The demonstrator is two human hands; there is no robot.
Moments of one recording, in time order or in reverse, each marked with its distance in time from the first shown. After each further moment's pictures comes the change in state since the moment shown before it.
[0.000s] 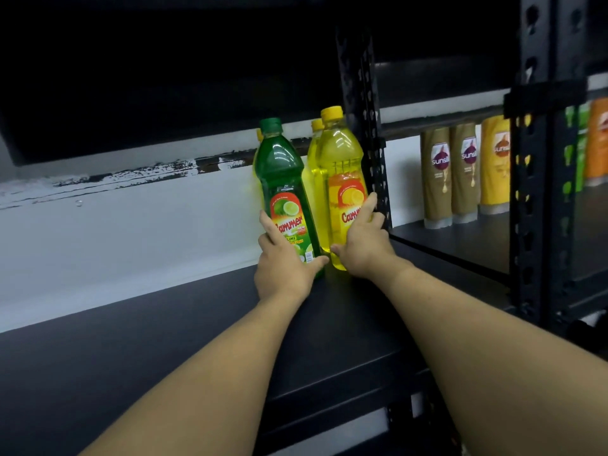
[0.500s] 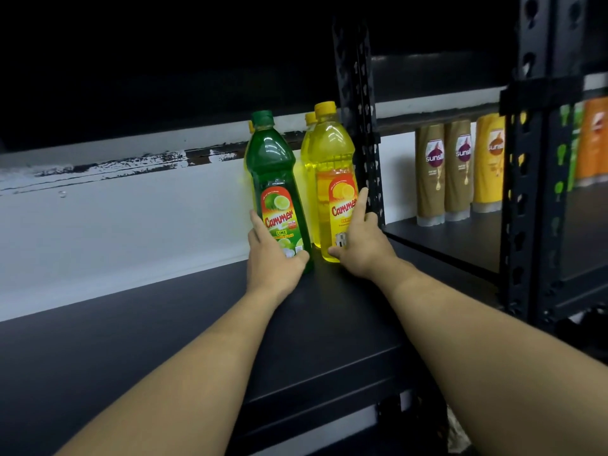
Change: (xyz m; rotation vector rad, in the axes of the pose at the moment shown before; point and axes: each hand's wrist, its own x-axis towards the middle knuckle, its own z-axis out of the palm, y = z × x) left_hand 0.010 -0.013 0.006 -0.293 -0.044 0.005; right_hand 0.001 0.018 -0.005 -0.043 -0.046 -0.087
